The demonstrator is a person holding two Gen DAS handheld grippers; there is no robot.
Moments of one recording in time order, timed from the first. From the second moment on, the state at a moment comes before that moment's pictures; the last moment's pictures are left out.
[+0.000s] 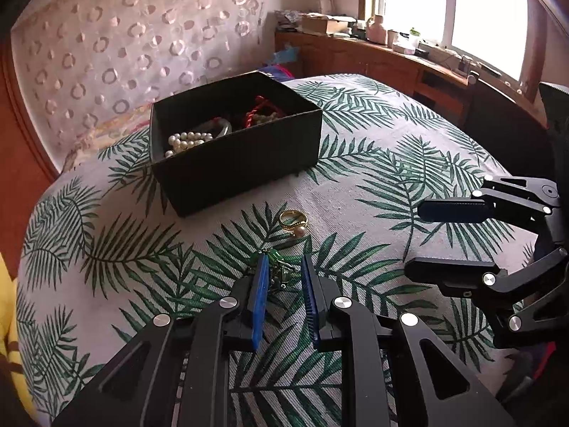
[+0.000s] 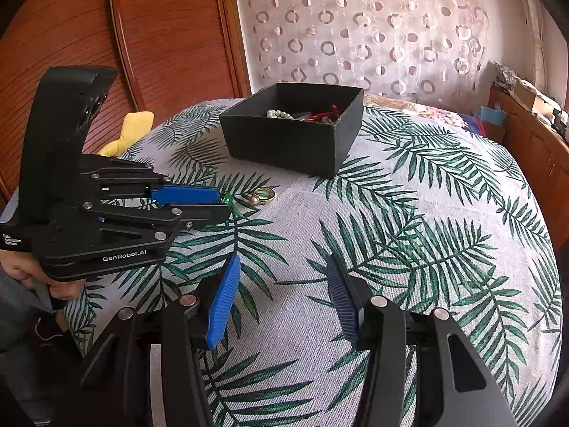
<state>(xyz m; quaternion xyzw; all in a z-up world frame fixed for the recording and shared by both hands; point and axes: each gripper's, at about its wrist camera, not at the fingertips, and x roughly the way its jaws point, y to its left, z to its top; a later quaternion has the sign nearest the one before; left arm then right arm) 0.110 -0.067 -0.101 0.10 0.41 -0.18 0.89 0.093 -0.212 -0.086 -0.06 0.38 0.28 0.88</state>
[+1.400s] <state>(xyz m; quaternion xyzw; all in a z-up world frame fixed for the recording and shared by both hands) 0.084 -0.004 -0.059 0.00 0.35 -0.17 0.92 0.145 -0.139 -0.090 -0.17 0.40 0.31 0.85</state>
